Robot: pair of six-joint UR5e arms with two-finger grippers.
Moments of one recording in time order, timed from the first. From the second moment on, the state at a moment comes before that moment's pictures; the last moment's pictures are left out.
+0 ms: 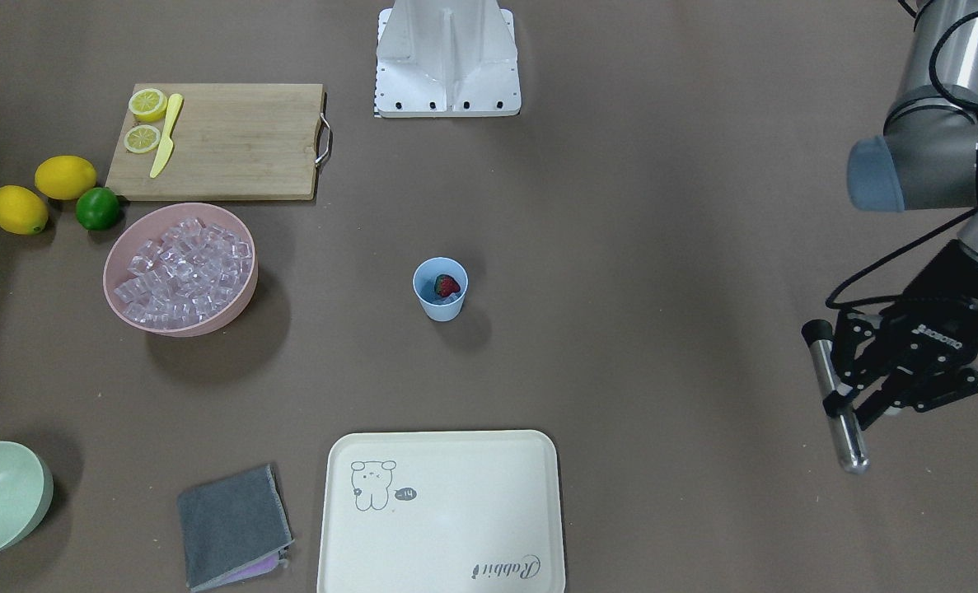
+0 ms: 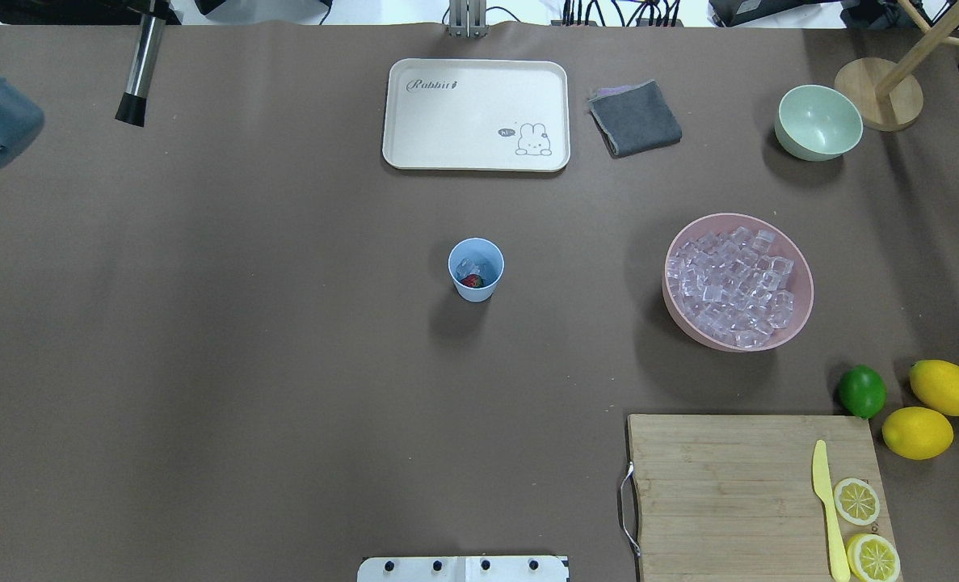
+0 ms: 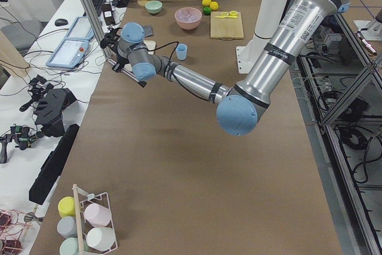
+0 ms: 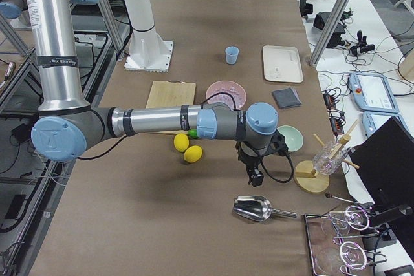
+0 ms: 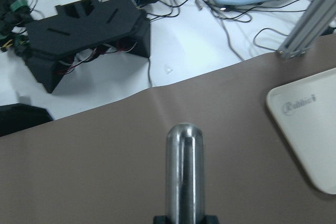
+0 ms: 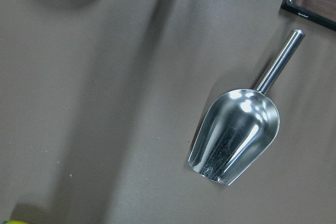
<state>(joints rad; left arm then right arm) -1.19 -2.11 -1.47 -2.33 -2.20 -0.63 1.59 -1.48 1.60 -1.68 2.30 -0.38</state>
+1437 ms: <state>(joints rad) -0.60 -2.18 -1.32 -3.36 -1.63 -0.79 1.65 -1.48 1.62 -1.68 2.28 -0.39</state>
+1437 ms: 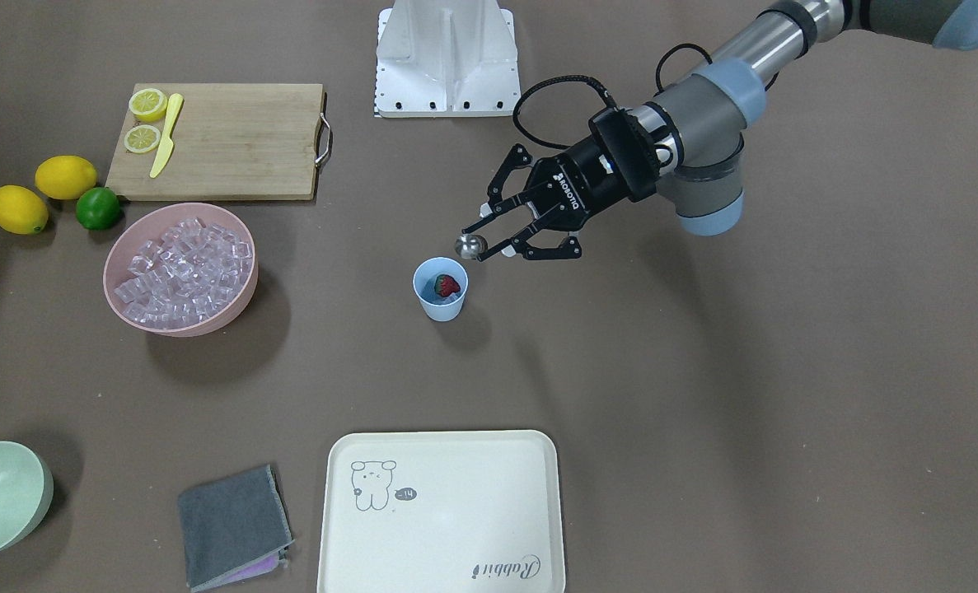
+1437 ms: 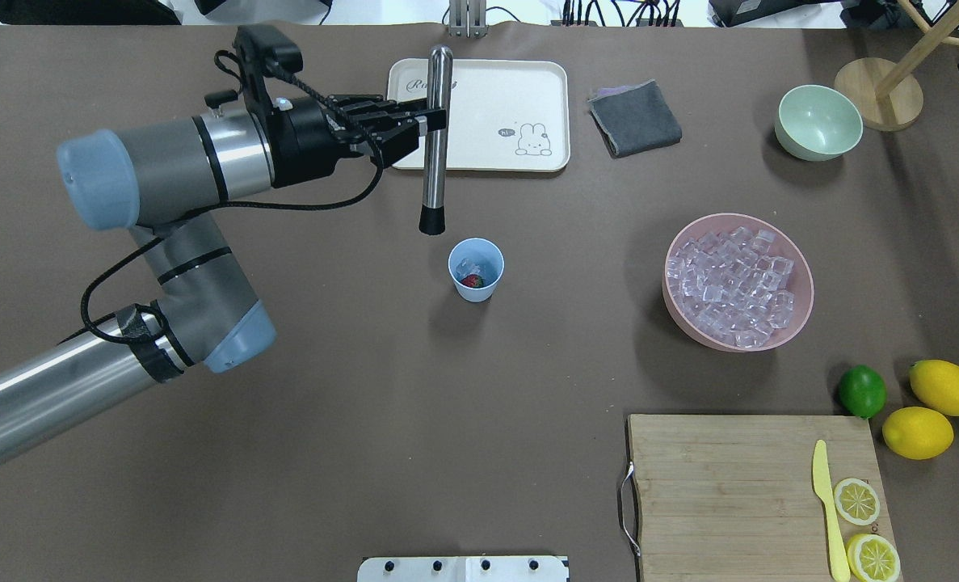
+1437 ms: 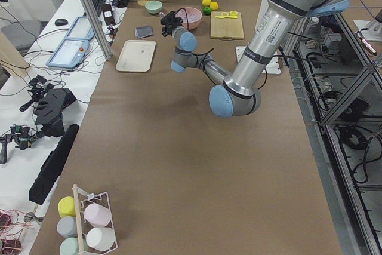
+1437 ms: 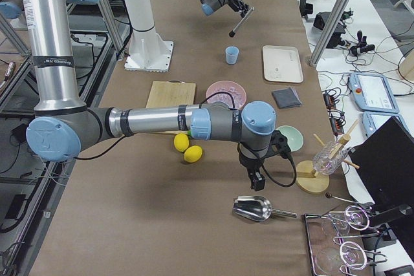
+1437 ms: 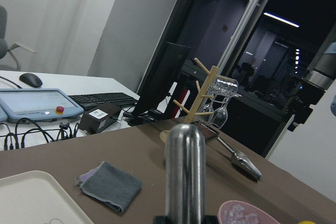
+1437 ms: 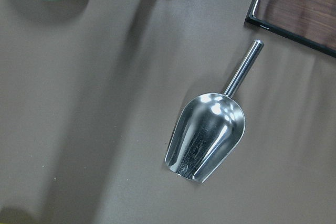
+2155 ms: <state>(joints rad) -0.54 -2.21 -1.28 -3.48 -1.47 -0.65 1.66 -1.49 1.64 -1.68 2.26 -0.41</state>
